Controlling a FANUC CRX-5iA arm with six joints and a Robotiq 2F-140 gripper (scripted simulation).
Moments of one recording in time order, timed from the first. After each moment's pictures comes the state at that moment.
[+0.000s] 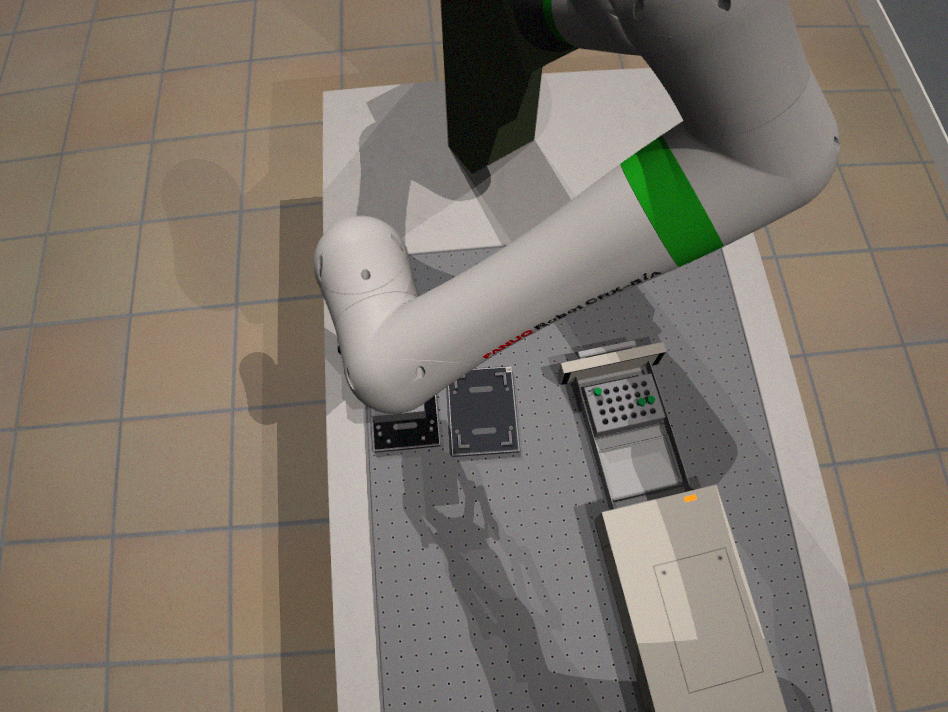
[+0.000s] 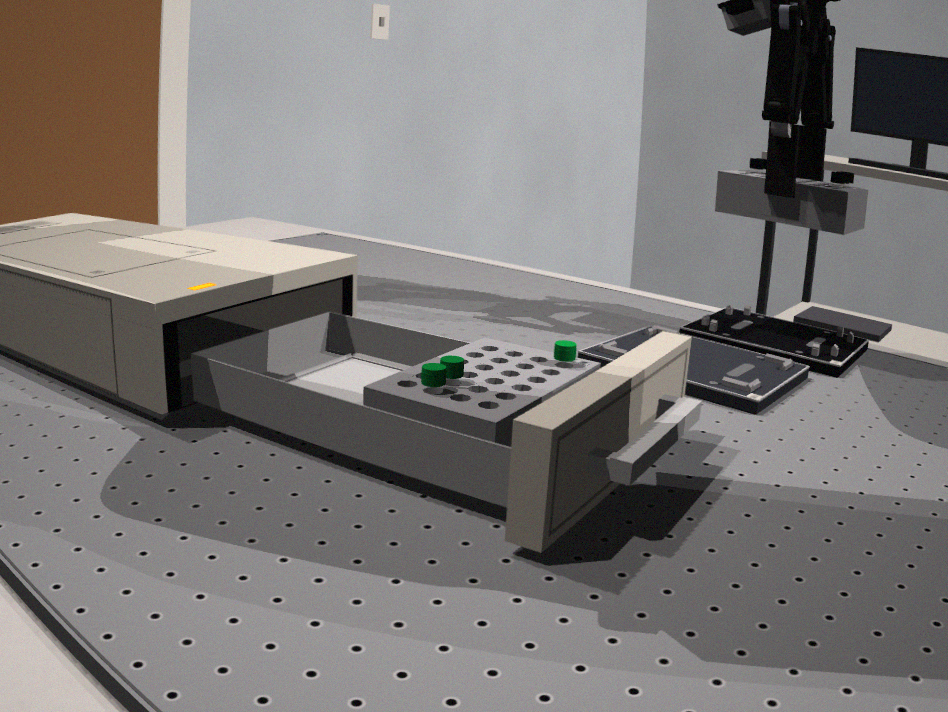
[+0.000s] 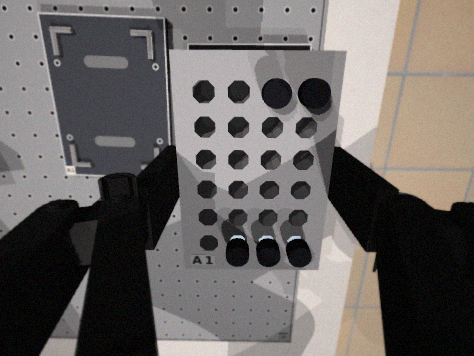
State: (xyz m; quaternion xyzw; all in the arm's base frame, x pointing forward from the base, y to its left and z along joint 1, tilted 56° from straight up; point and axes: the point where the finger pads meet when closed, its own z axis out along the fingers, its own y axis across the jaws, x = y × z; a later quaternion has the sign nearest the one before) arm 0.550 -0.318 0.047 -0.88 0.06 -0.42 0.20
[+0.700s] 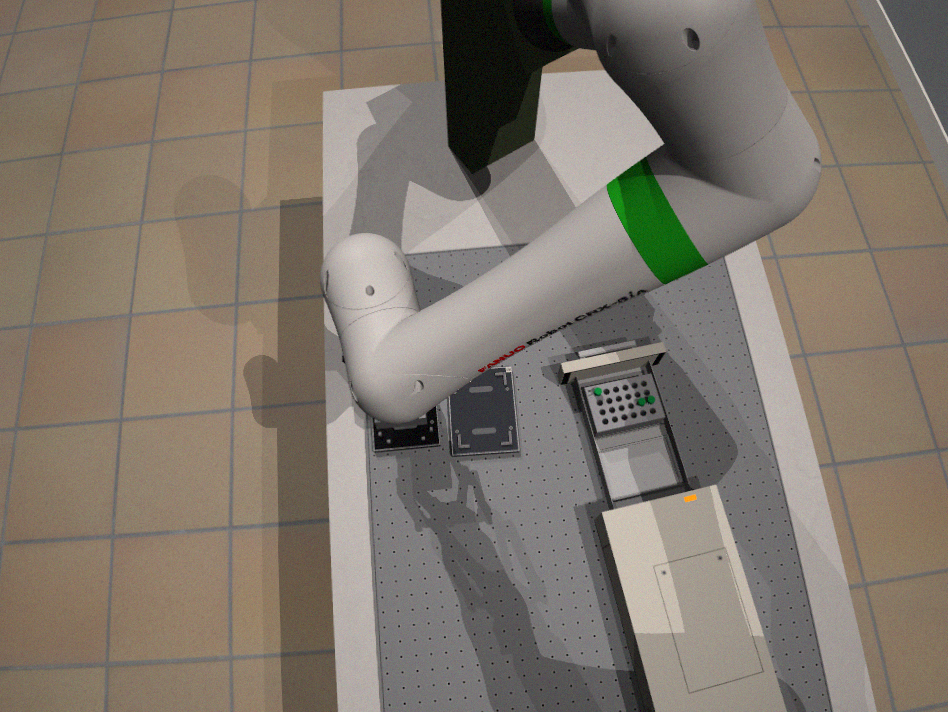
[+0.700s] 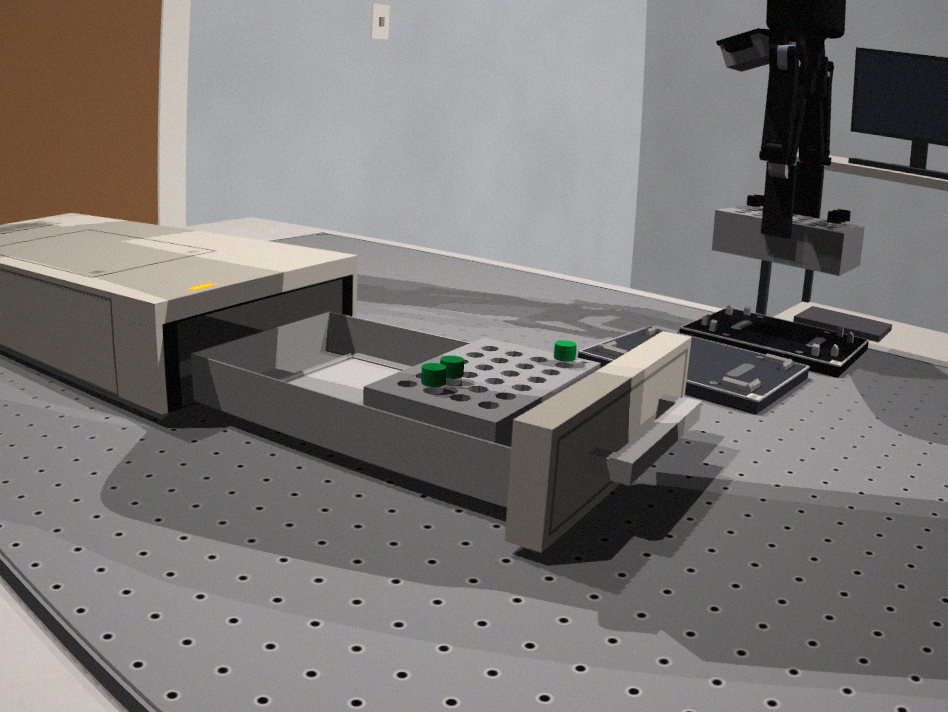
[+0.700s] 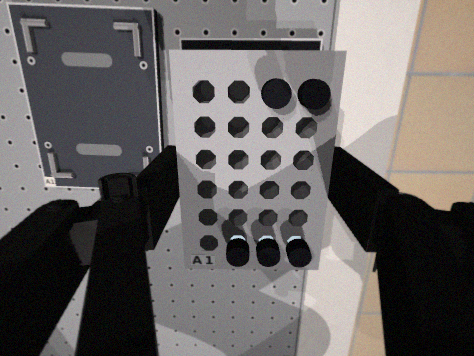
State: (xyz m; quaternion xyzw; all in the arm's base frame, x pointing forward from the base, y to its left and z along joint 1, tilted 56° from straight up) arm 0.578 -0.307 0.027 -0.88 0.06 -0.42 0.20
